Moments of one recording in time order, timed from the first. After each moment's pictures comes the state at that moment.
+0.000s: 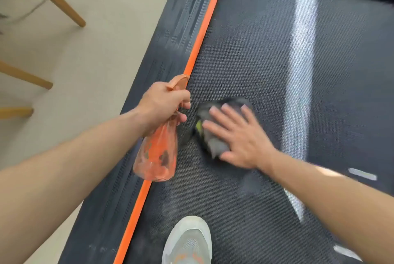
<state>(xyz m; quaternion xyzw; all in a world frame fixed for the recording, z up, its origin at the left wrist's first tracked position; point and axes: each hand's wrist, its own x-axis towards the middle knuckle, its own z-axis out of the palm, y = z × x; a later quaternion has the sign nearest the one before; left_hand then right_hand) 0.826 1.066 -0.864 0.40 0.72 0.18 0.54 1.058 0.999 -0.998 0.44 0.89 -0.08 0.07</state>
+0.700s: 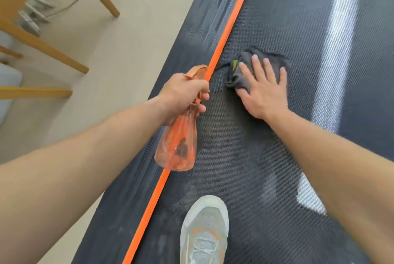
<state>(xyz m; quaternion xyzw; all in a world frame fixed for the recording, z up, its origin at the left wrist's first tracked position) 0.809 1.037 -0.853 0.36 0.71 0.20 0.56 1.023 1.063 -0.989 0.64 0.76 -0.12 0.04</state>
